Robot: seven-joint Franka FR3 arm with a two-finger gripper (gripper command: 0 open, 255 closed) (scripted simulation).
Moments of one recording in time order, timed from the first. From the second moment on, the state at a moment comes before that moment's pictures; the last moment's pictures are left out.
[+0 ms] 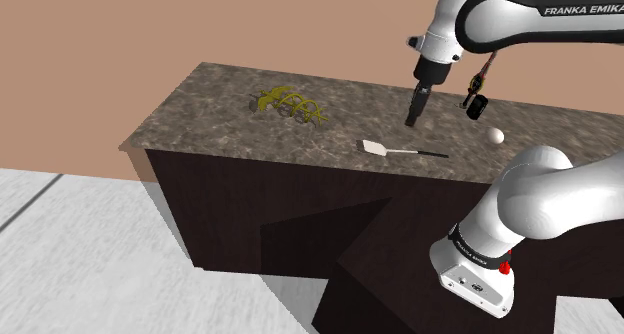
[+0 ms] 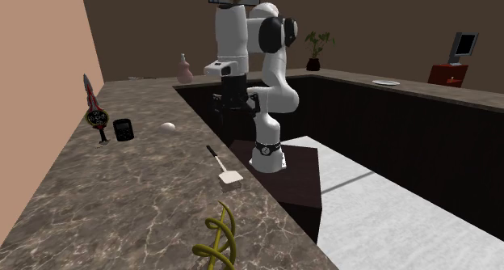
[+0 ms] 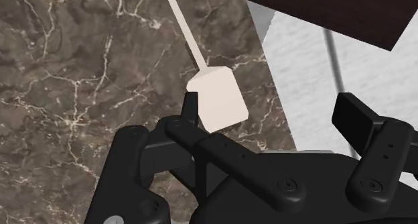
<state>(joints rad) 0.02 -0.81 -0.17 -2.64 -0.11 1.82 -0.38</state>
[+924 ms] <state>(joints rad) 0.00 -0.67 -0.41 -2.85 -0.37 2.15 -0.82</state>
